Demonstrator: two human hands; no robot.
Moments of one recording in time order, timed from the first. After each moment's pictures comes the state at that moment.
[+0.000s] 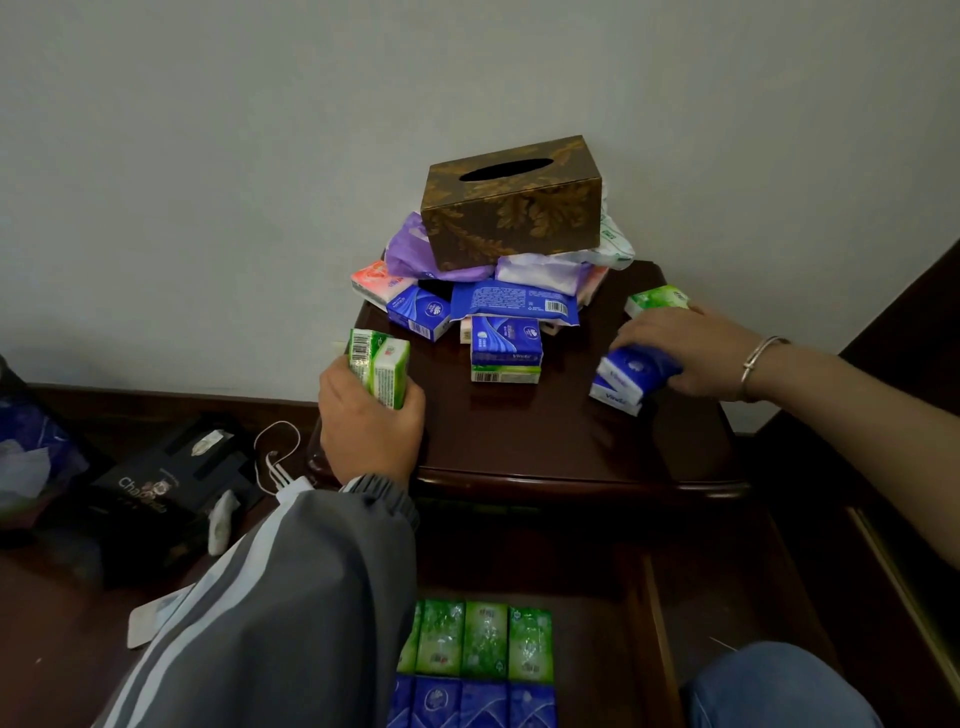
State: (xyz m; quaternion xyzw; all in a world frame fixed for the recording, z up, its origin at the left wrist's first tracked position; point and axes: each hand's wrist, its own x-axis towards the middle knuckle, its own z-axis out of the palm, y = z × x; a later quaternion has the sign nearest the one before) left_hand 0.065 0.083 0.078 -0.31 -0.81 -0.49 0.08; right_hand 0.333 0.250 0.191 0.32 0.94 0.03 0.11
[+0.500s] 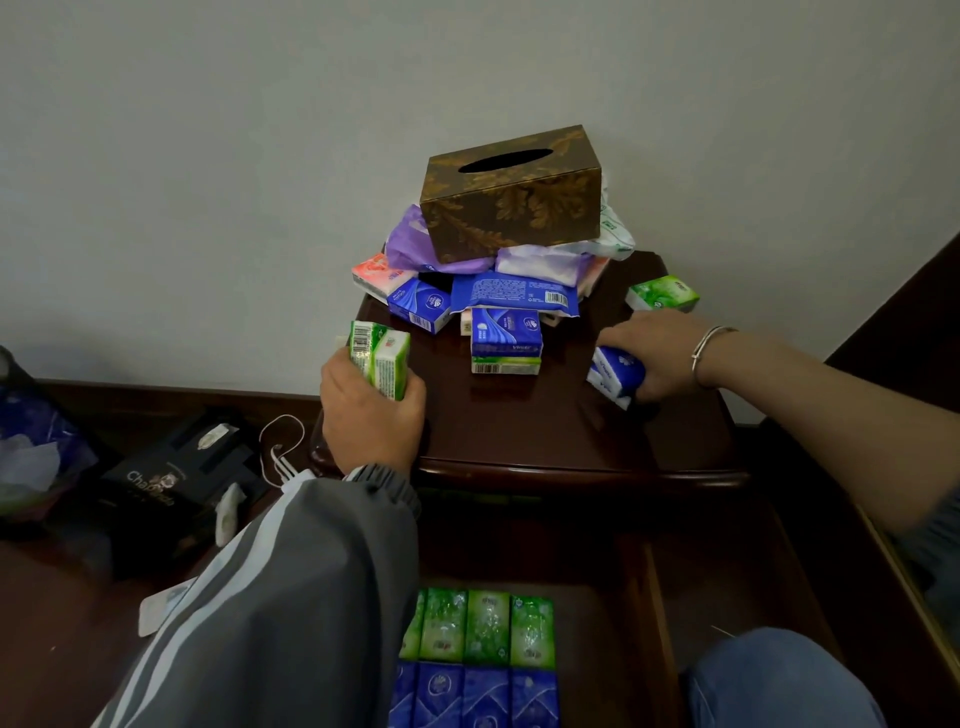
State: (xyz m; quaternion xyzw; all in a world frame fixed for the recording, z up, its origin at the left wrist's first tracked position) left_hand 0.065 0.084 0.077 -0.32 -0.81 -0.49 0.10; right_hand 0.303 0.253 0.176 0.29 0.93 0.10 0.18
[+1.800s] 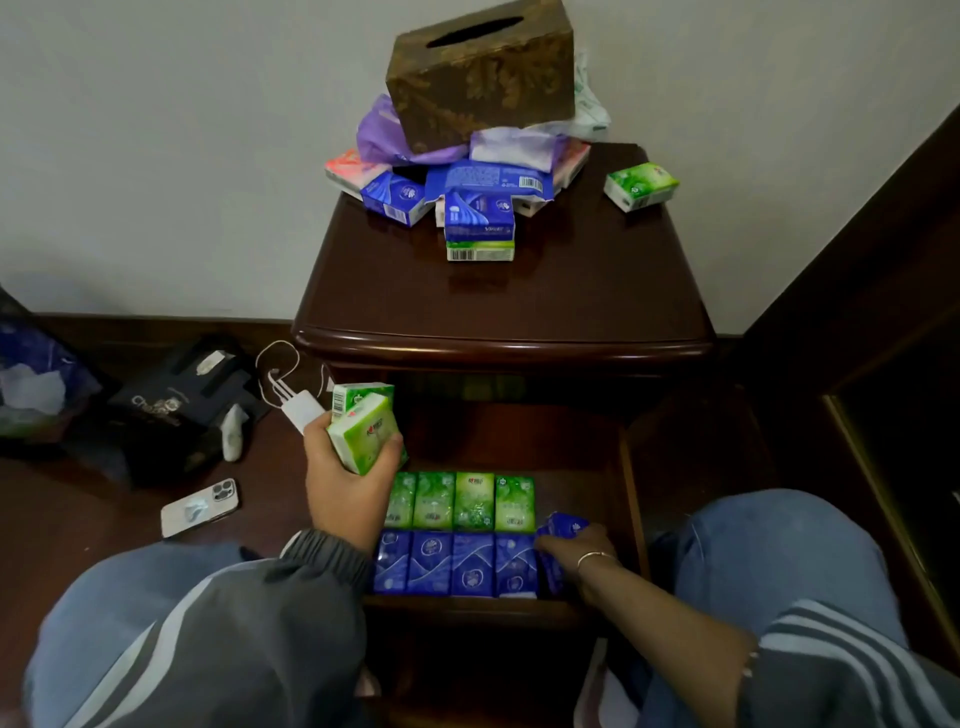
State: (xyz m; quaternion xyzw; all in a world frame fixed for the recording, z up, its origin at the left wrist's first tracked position) left_hand 0.125 -0.075 0.013 -0.30 -0.72 -0.61 -0.15; right_hand 0.351 -0.011 -0.067 0.77 0.40 -0.50 -0.03
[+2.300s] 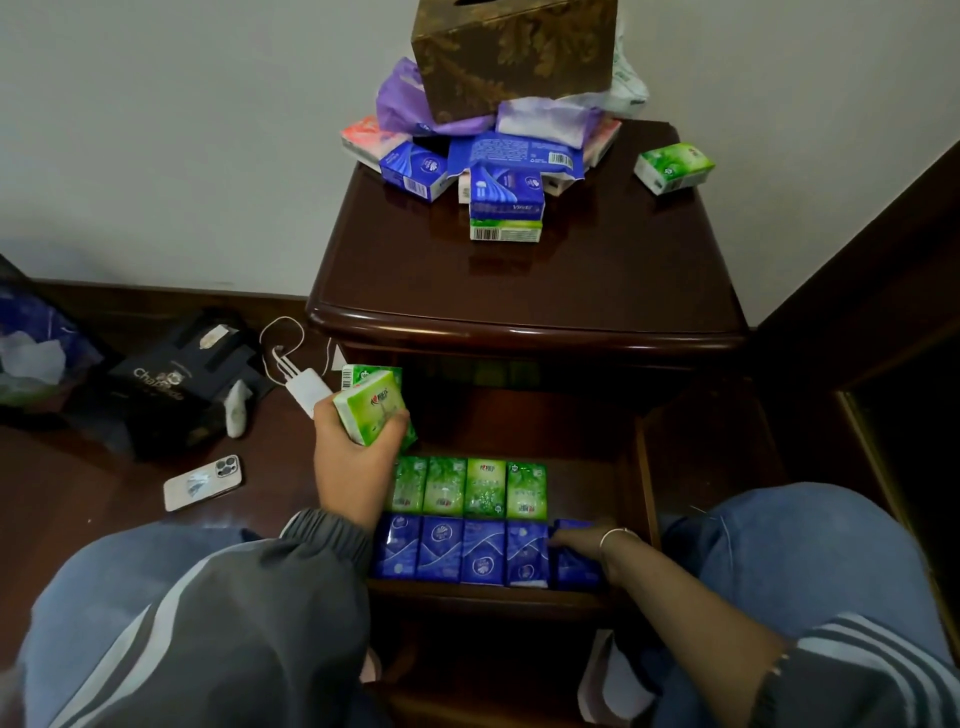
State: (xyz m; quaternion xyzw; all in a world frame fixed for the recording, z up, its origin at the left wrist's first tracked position) left_hand 0.110 -0.068 0.014 -0.27 -0.74 -0.58 -0.20; right_hand 0.351 0.004 -0.065 0.71 0.37 -0.59 0.12
